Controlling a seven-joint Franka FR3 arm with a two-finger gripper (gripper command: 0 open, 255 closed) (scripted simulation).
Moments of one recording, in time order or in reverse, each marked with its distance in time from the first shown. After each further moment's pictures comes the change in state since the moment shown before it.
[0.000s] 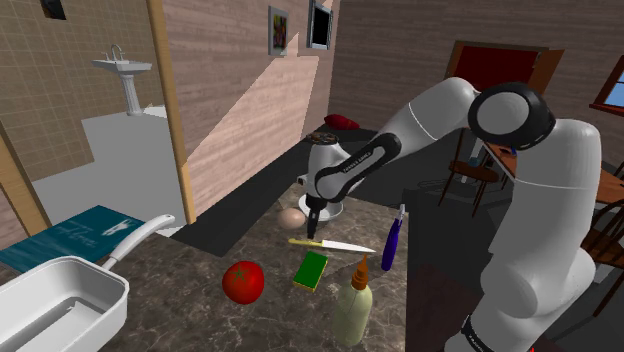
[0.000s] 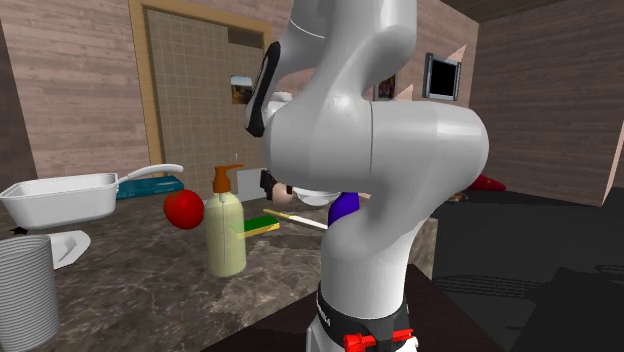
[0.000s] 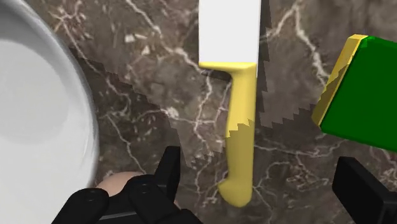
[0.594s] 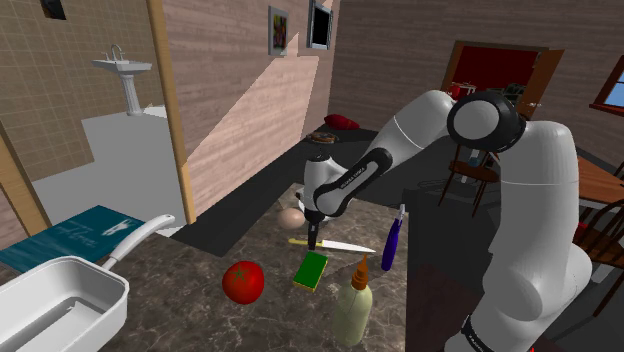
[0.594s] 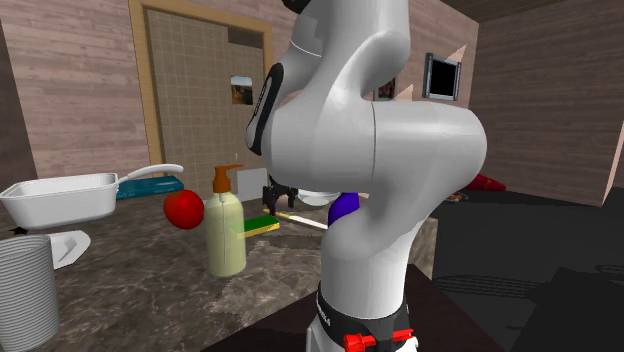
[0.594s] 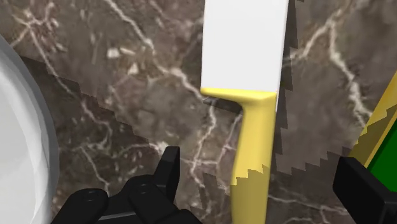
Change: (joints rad) arm 0.057 0.118 -0.062 0.029 -0.135 0.031 0.065
